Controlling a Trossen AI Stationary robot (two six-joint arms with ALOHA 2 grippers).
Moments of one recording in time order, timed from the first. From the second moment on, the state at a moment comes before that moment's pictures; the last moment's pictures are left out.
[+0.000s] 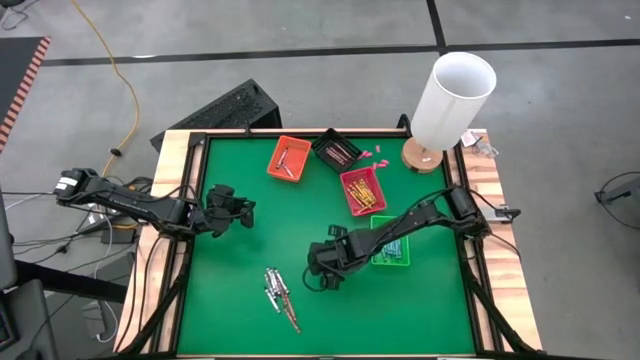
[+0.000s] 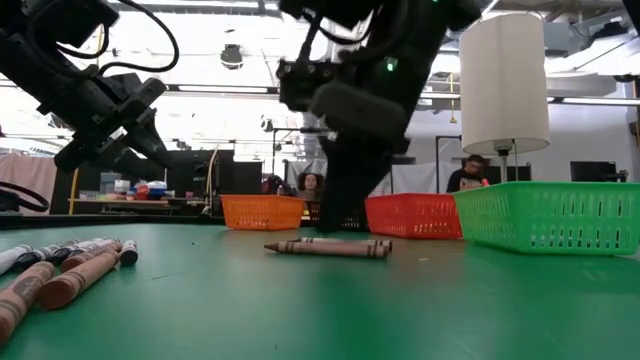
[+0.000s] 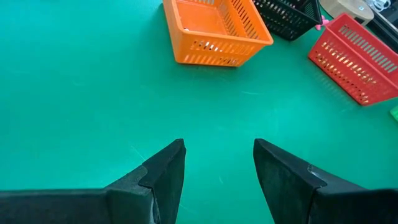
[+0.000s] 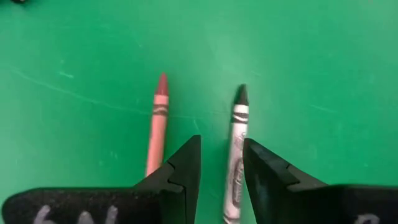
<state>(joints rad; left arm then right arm) -0.18 0.78 0.29 -0.25 -0.74 -1.06 0.28 2.02 1.46 -0.58 0.26 0.39</state>
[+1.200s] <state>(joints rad) -0.18 0.78 0.29 -0.25 -0.74 -1.06 0.24 2.02 1.40 -0.55 0.20 0.41</state>
